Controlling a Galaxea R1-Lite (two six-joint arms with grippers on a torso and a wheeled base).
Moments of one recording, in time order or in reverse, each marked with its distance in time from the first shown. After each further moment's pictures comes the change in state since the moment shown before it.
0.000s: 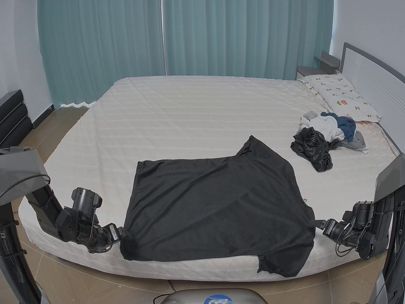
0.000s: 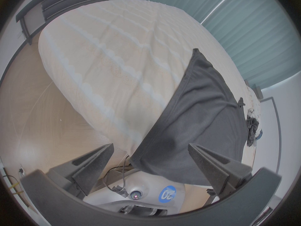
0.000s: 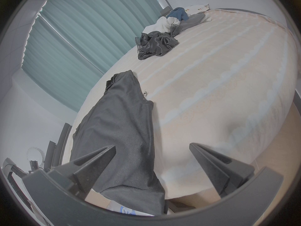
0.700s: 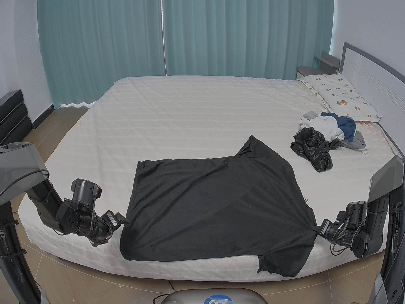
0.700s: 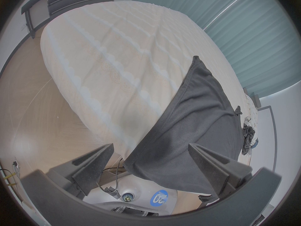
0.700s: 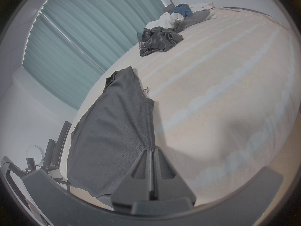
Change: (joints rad) left arm 0.012 -0.001 -0.073 0.009 0.001 -0.184; right arm 0.028 0.047 -0.081 0.051 -0.014 0.000
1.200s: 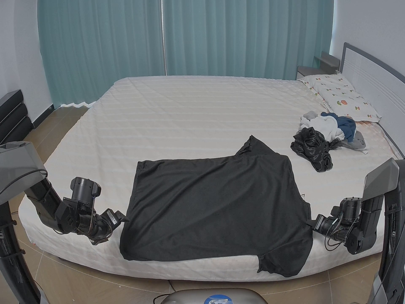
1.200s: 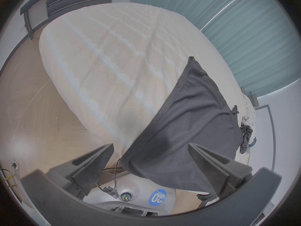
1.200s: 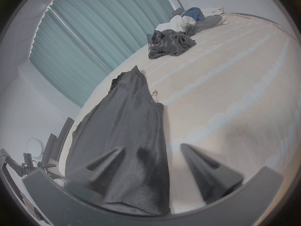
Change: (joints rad) left arm -0.004 -0.017 0.000 -0.003 -0.001 -0.004; right arm 0.035 0.041 -0.127 0.030 0.003 -0.017
